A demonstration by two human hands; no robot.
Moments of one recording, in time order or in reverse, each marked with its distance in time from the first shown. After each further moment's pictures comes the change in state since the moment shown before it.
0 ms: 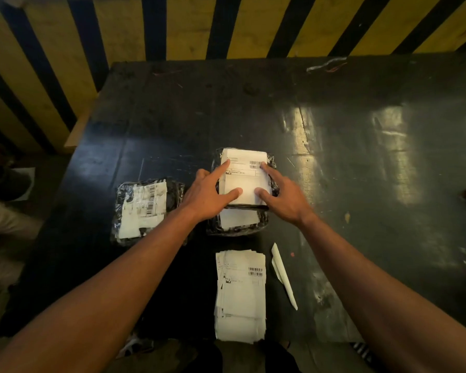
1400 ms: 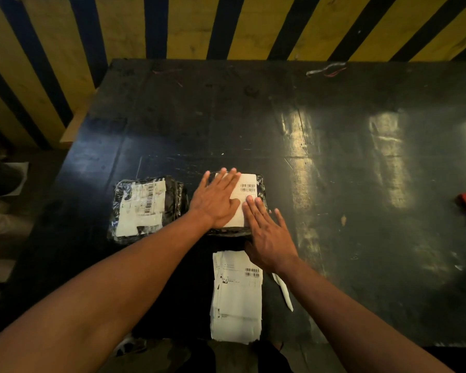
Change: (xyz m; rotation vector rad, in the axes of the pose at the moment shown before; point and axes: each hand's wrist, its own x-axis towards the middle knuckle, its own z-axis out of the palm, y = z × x) left_hand 0.025 -0.020 0.039 0.738 -0.063 0.275; right_hand -0.059 0.015 0.067 -0.661 -0.139 -0.227
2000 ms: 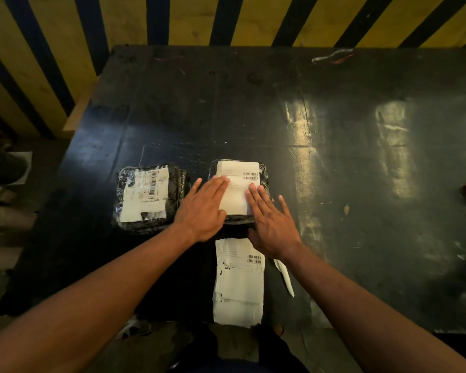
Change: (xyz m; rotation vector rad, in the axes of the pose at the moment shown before) left_hand -0.067 -0.006 0.013 -0.069 0.109 0.023; right_hand -0.002 0.002 0.002 -0.012 0.031 -0.021
